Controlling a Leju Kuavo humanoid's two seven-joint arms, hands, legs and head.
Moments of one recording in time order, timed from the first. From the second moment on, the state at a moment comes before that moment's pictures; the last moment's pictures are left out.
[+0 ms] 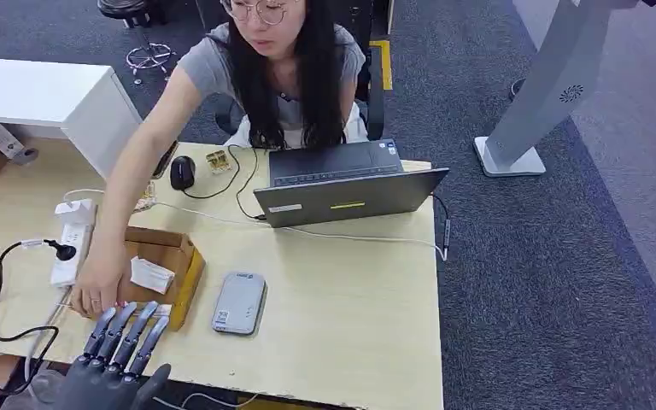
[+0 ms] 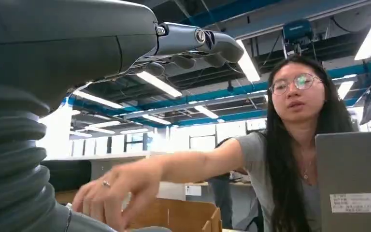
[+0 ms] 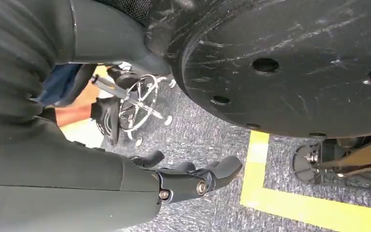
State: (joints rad) left arm 0.53 0.35 -0.30 -1.95 -1.49 0.69 0.17; right arm 0.03 0.04 1.13 0.01 -1.20 0.13 -0.05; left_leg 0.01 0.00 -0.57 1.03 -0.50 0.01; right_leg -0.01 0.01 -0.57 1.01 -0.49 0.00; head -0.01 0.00
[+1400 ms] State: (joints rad) left arm 0.33 0.21 -0.14 -1.65 -1.32 0.61 -0.09; right arm 0.02 0.03 1.17 0.00 -1.19 0.13 -0.04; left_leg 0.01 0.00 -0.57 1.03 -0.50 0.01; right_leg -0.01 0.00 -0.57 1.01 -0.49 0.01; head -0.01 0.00
